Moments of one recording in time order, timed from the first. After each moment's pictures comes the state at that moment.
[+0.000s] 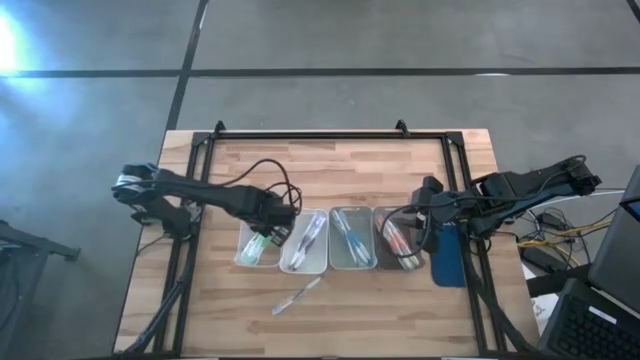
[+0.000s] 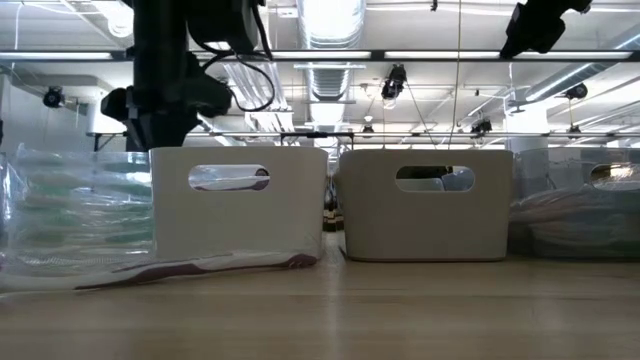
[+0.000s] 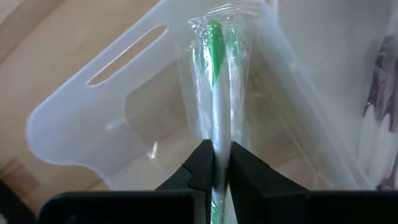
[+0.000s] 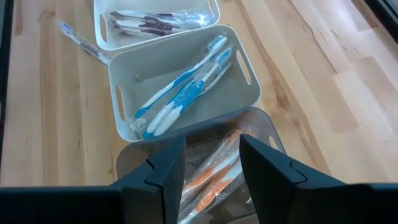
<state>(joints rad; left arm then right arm) -0.07 1.53 1.10 -1.06 -0.13 -1.02 0.28 0.96 1.01 -0.93 0.27 0.50</state>
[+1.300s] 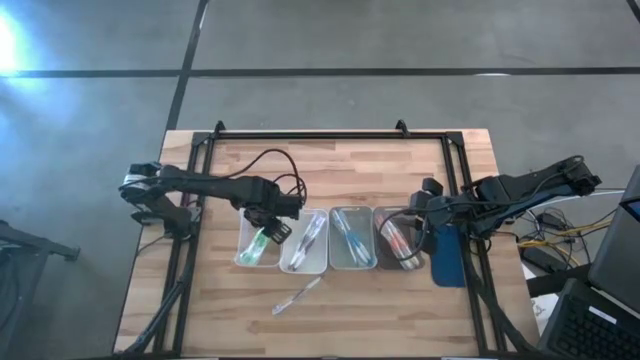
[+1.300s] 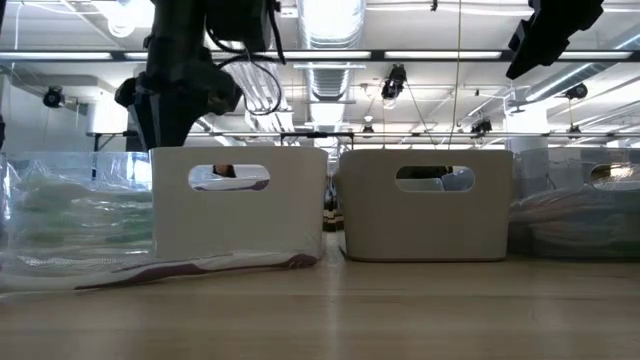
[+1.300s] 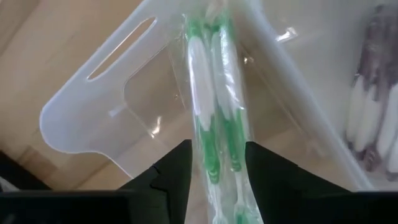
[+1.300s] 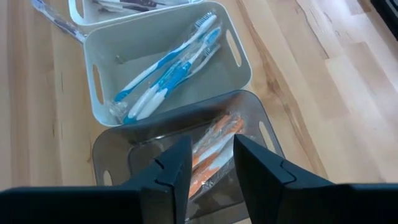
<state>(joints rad) 0.00 1.58 1.21 -1.19 -0.01 -0.89 0.28 0.96 0.95 -0.94 0.29 0.49</state>
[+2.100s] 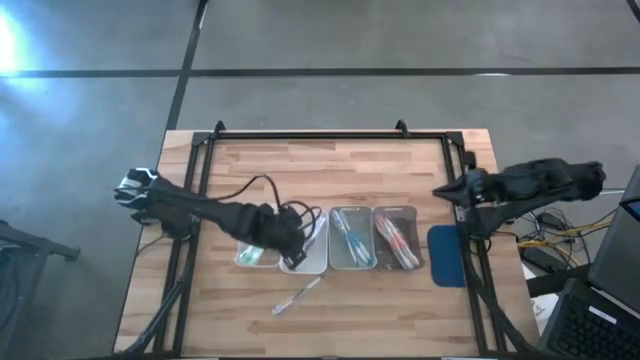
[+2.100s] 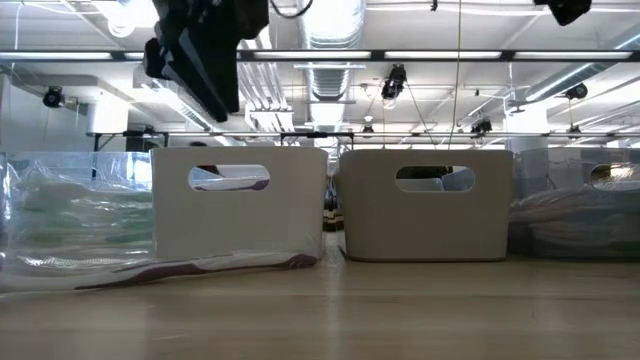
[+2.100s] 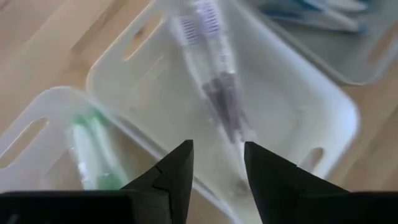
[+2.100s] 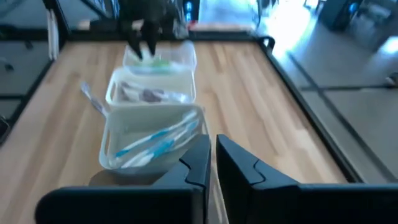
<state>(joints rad) -0.26 1.57 1.31 -0.95 -0.27 -0.92 0.29 0.54 0.95 -0.90 0.38 0.16</state>
